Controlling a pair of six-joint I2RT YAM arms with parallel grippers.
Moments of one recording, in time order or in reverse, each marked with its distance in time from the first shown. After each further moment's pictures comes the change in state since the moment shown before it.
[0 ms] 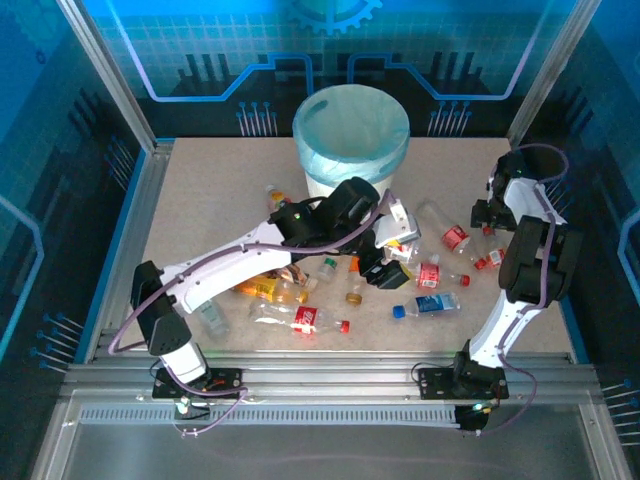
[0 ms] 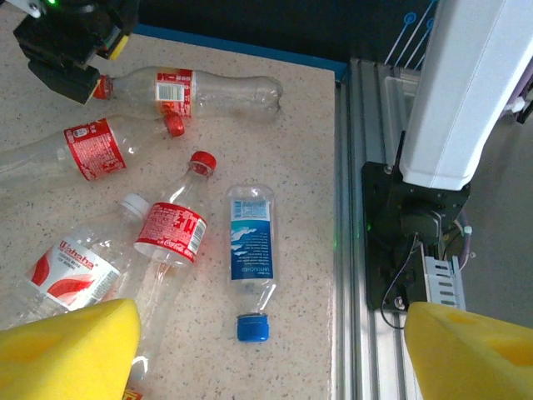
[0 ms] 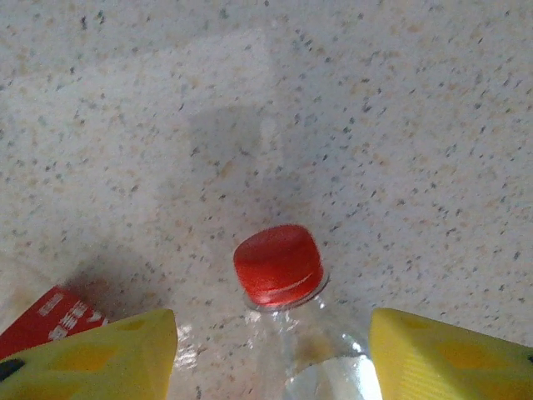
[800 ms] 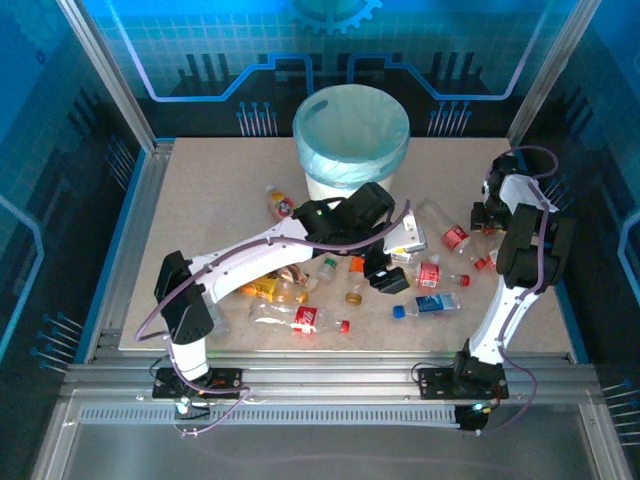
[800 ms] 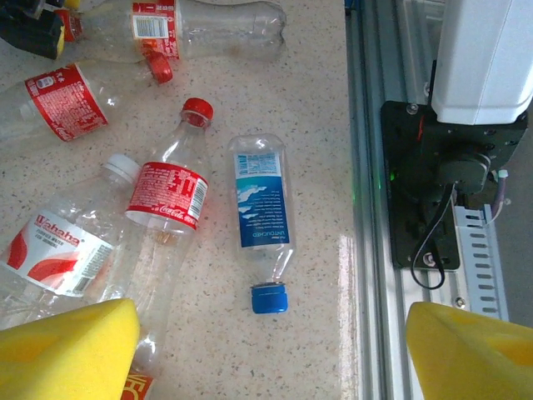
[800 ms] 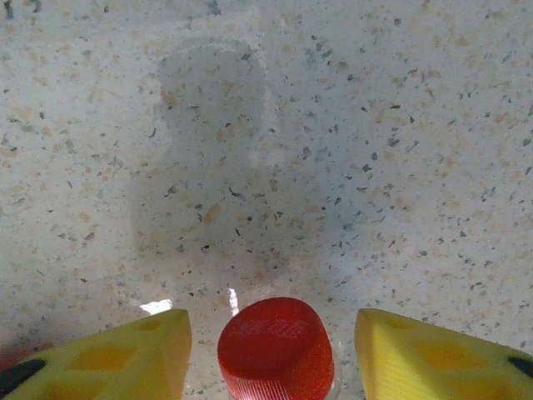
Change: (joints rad) left arm 0.000 0.130 0.080 -0.100 -0.012 0.108; right arm 0.000 0.133 0.071 -0.011 0.021 -0.045
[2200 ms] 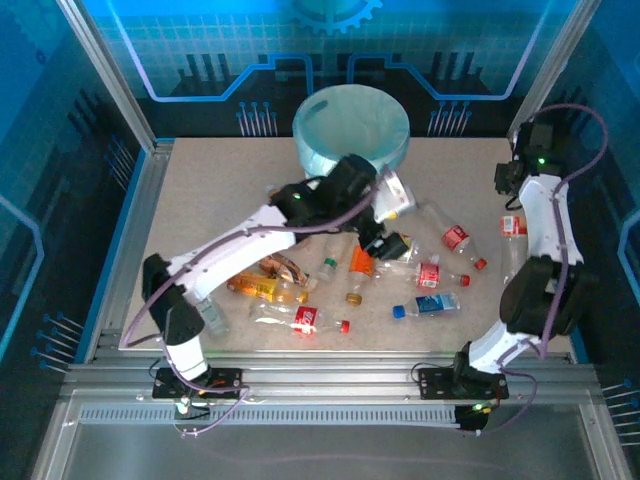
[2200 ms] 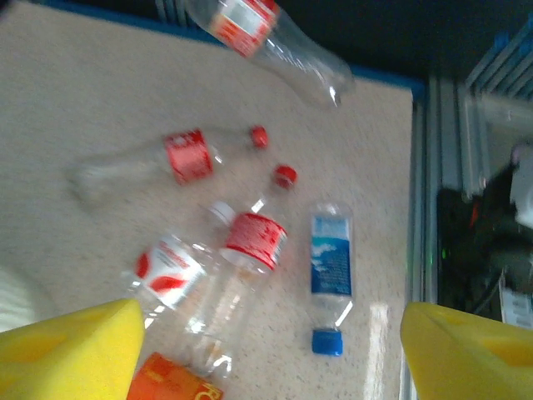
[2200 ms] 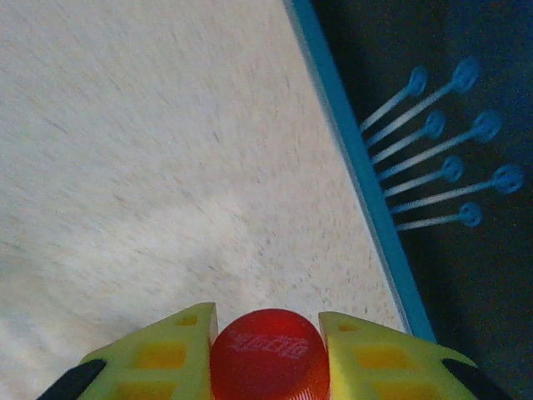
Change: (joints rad) left arm 0.098 -0.085 0.067 0.071 -0.072 -0.139; right arm 0.045 -0.432 0.031 0.056 0.055 0.073
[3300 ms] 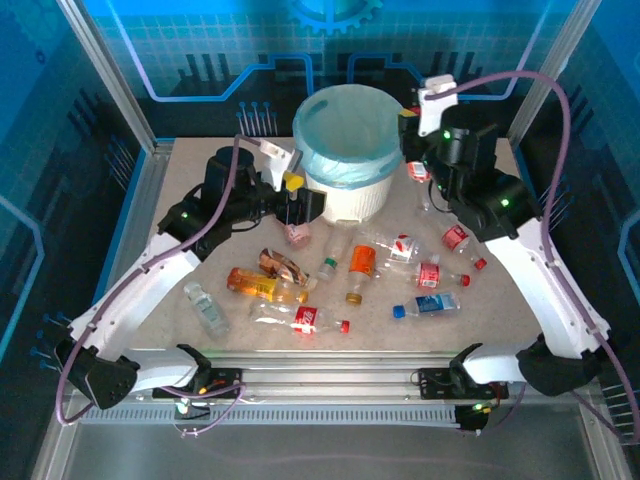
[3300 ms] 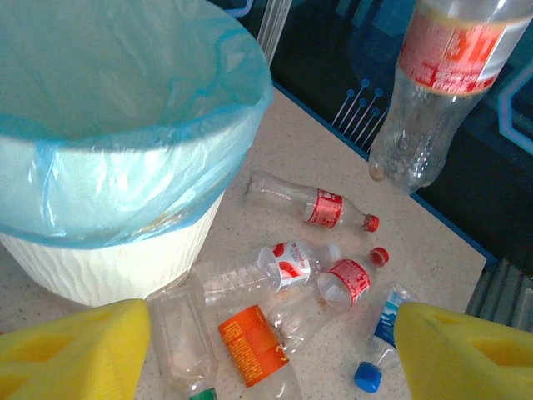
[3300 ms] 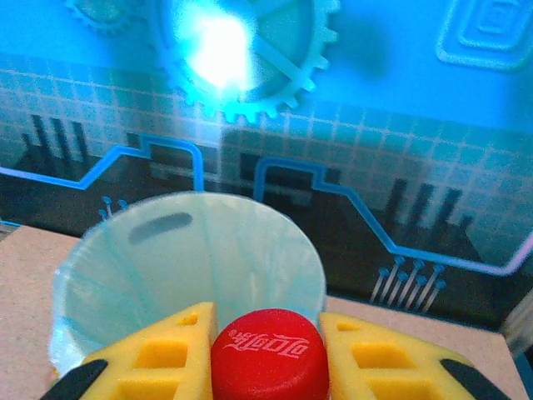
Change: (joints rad) left arm 0.330 -0.493 -0.471 0.204 -0.034 -0.337; right arm 0.826 -0.258 0.243 0.204 0.204 -0.005
